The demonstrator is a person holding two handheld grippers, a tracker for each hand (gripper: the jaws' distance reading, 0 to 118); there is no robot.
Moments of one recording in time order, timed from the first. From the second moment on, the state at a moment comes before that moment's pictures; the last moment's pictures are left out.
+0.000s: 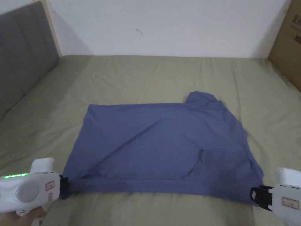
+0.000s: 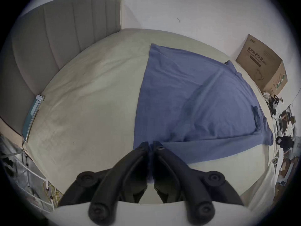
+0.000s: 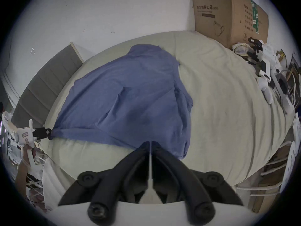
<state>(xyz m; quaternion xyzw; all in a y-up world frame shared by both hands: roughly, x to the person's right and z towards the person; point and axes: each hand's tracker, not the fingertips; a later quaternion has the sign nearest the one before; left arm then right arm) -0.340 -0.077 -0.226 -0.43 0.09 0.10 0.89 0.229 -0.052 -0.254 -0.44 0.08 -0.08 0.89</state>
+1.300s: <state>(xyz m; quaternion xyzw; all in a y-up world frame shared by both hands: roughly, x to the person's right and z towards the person) -0.363 -0.054 -0.358 -0.44 0.10 0.02 0.89 0.225 -0.036 -0.454 -0.47 0.05 -0.07 0.88</state>
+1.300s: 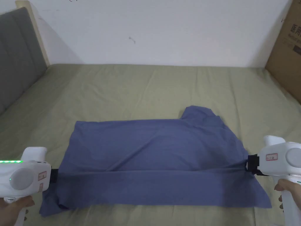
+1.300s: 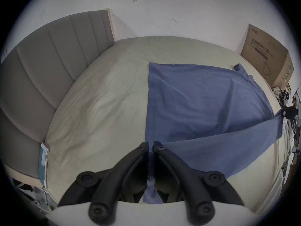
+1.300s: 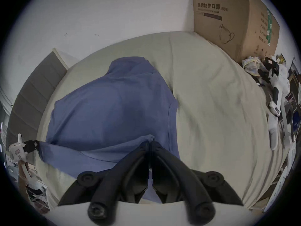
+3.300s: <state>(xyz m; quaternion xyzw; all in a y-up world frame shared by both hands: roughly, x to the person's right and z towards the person) -0.375 -0.075 -0.285 -0.45 0.07 0.09 0.89 0.241 -0.112 -0.378 -0.51 -0.02 -0.07 0.86</state>
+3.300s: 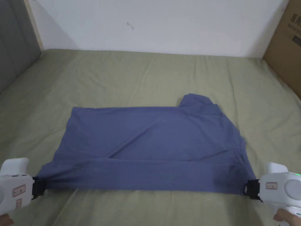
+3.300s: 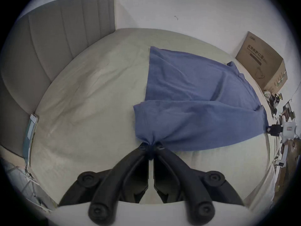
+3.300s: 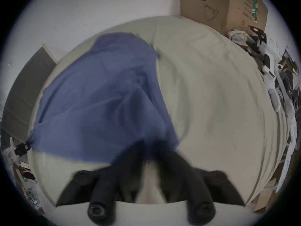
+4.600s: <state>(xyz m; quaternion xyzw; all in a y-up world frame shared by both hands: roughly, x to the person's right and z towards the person) -0.353 -0.010 -0.252 -0.40 0.03 0.11 0.91 0.212 -0.004 -0.321 -0.40 0.07 -0.02 0.91</state>
